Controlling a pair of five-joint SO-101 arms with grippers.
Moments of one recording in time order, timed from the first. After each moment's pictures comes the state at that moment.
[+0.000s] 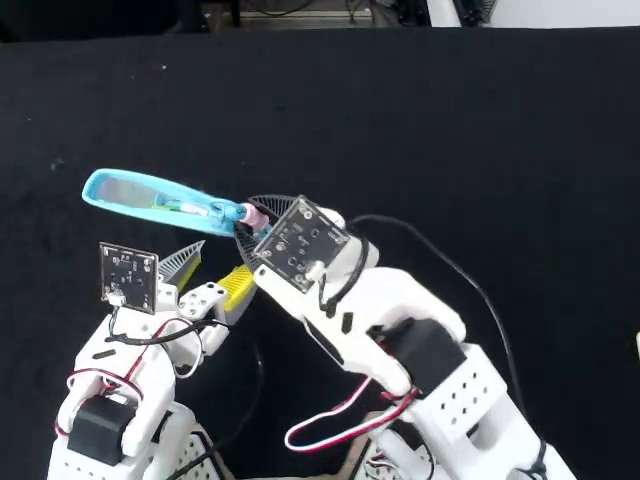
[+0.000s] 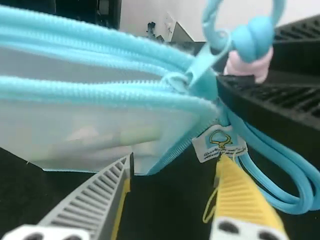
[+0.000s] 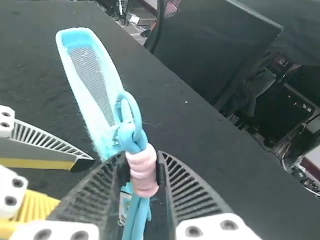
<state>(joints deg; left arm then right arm) 13.3 -104.8 73.0 58.2 8.0 -39.4 -58.2 45.7 42.0 21.5</state>
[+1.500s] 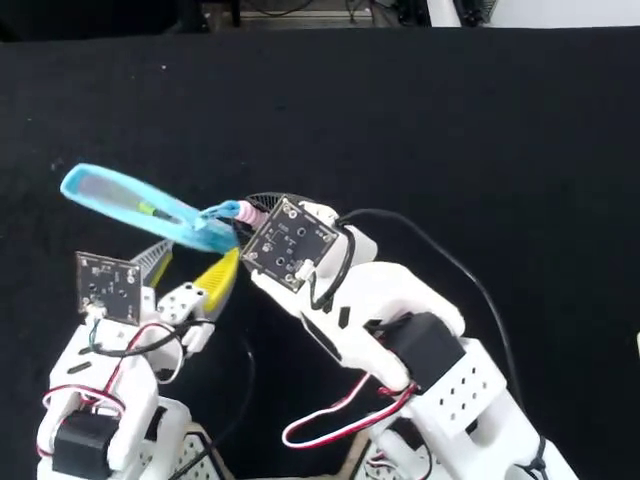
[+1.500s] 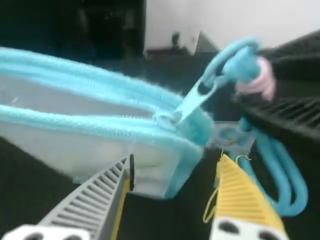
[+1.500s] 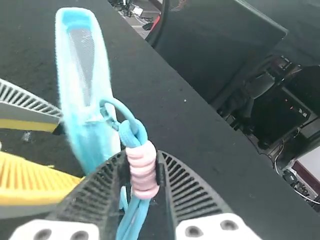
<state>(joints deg) 7.6 -104.8 66.6 61.1 1.0 -39.4 -57.0 43.4 44.2 24.7</state>
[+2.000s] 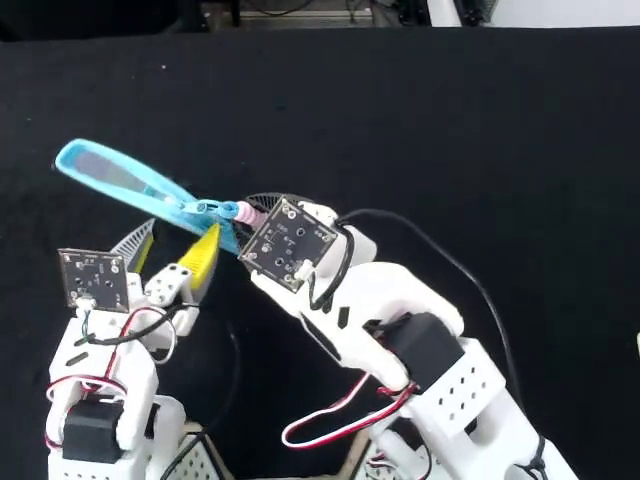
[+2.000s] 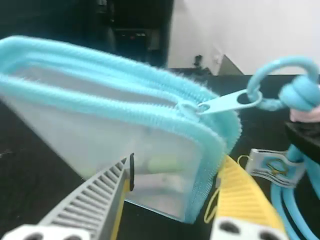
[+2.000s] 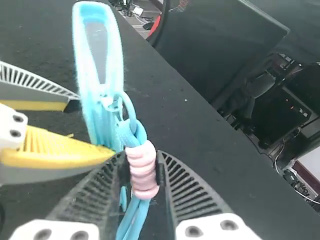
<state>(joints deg) -1.1 -104.8 72.3 54.2 1.2 -39.5 -57.0 43.4 44.2 24.7</state>
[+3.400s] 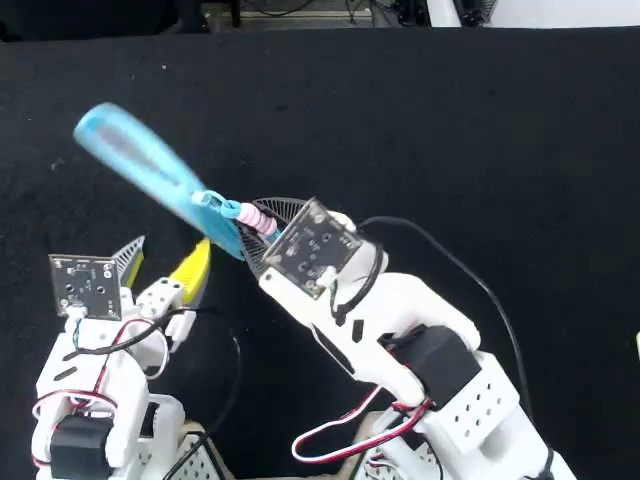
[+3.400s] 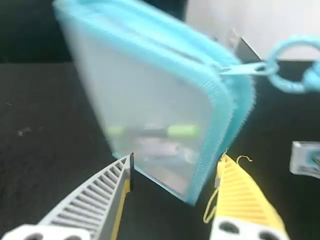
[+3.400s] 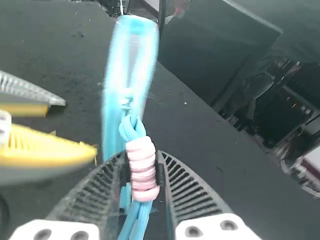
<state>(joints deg) -1.1 -104.9 65.5 66.5 0.5 -39.6 -61.4 43.4 46.9 18.4</state>
